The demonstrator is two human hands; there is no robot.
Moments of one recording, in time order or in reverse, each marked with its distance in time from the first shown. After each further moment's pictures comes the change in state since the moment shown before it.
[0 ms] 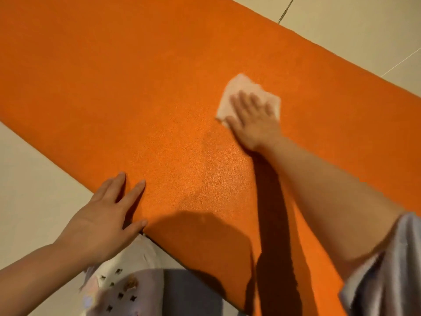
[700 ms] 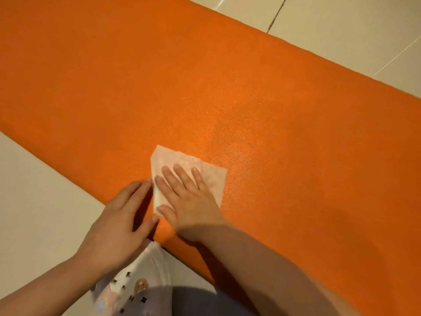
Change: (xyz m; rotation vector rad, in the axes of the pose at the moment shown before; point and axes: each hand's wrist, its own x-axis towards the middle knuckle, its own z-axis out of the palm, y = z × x) left_hand -0.004 0.009 0.007 -0.478 0.269 0.078; right_hand -0.116 -0.144 0.074 0.134 0.085 -0.420
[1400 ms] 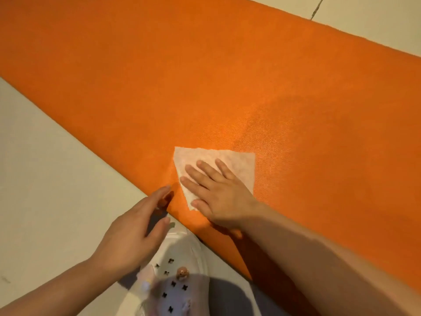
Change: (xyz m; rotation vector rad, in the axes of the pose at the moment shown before) left_hand -0.032 -0.032 -0.018 -0.029 0.052 0.026; right_hand 0.019 0.007 -0.003 -0.113 -0.060 -0.182
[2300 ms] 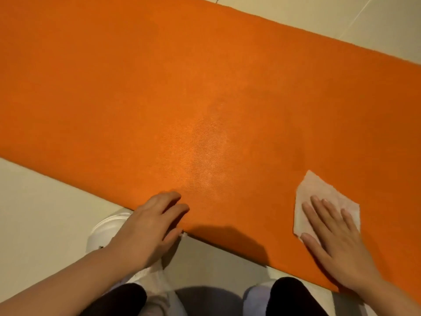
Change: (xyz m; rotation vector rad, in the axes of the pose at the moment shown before) left_hand -0.003 0.073 0.073 0.283 -0.178 0.589; right_hand -0.362 0.018 0.013 0.149 -0.131 0.925
